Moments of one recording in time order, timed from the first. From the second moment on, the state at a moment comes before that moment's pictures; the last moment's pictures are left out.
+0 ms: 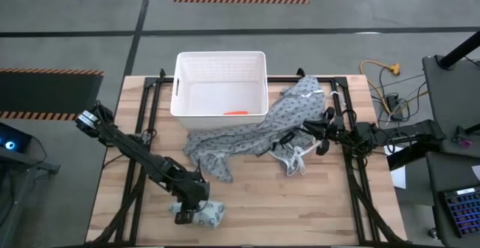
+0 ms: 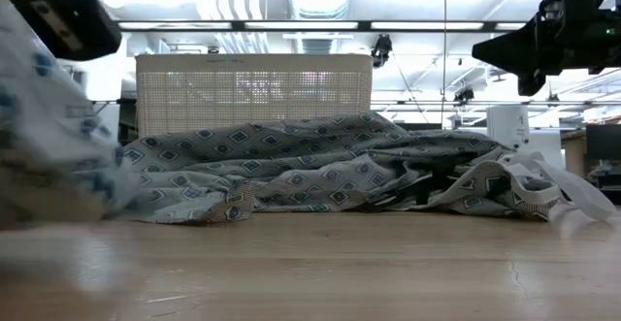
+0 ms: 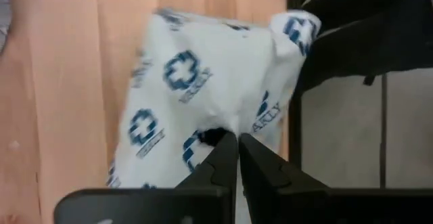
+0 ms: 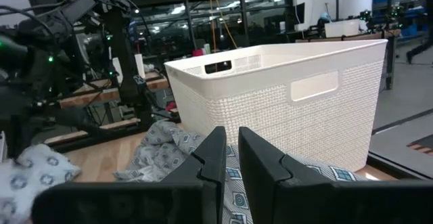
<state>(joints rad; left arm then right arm) -0.59 1.48 1.05 -0.58 0.20 -0.67 0.12 0.22 0.01 0.31 0.45 0.15</state>
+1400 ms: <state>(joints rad) -0.70 1.63 1.15 -0.40 0.34 -0.51 0.12 0.22 0.01 0.29 0.45 0.12</state>
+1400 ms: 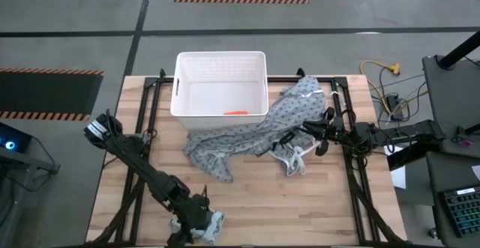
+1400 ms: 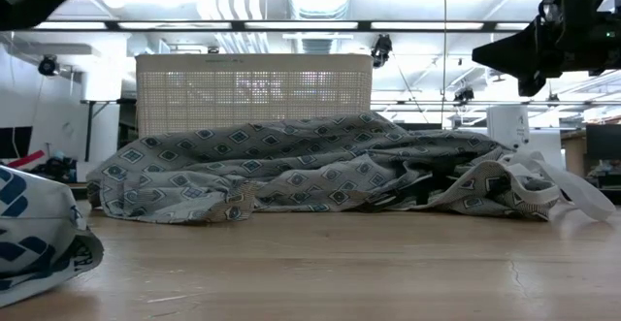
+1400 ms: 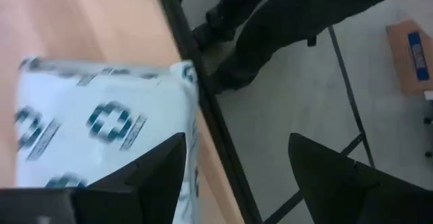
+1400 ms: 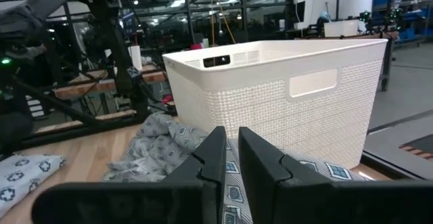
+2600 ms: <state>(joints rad) -0.76 2.01 1.23 -0.52 0.14 -0.58 0.12 0.22 0.01 0.29 0.48 0.10</state>
